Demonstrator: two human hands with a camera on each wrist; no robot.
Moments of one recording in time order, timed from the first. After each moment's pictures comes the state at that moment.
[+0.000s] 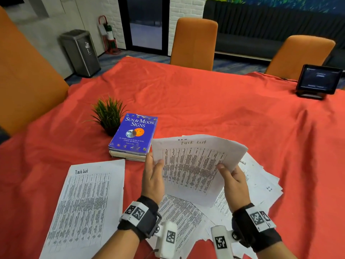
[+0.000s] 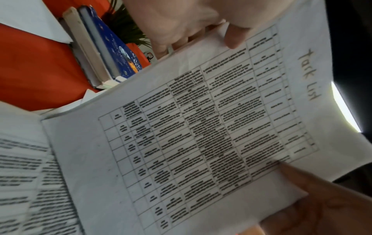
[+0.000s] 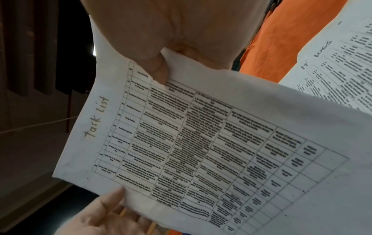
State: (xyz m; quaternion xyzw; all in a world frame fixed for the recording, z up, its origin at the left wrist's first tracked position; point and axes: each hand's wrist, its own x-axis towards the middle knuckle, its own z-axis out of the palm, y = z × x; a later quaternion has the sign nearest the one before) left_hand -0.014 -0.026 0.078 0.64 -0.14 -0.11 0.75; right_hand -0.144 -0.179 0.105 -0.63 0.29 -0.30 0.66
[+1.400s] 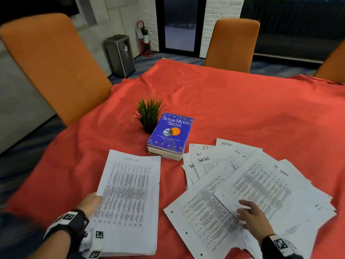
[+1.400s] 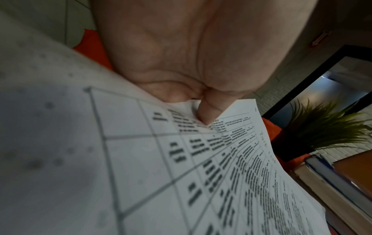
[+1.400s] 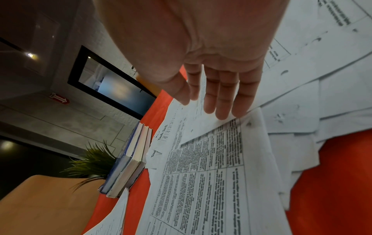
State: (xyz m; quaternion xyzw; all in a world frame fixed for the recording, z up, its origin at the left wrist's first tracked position) left_hand 0.115 0.281 -0.029 0.89 0.08 -0.30 0.35; right_hand -0.164 -0.161 -0.006 -0.69 0.46 0.00 0.57
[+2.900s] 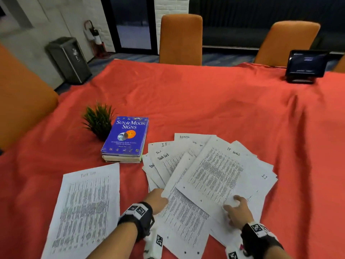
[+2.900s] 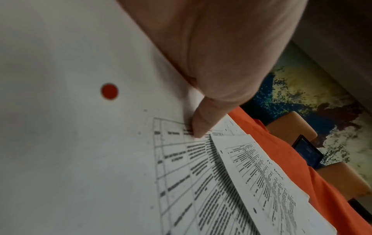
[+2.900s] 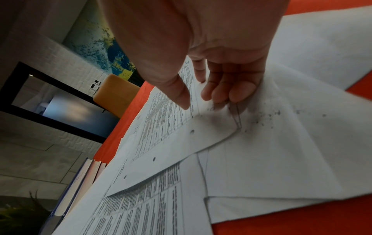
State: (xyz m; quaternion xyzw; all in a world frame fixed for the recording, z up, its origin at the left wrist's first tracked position) left_hand -0.009 -0.017 -0.007 0.84 -0.24 -0.43 0.24; right_hand -0.232 -0.226 -0.059 -0.63 0.60 -0.01 0.50
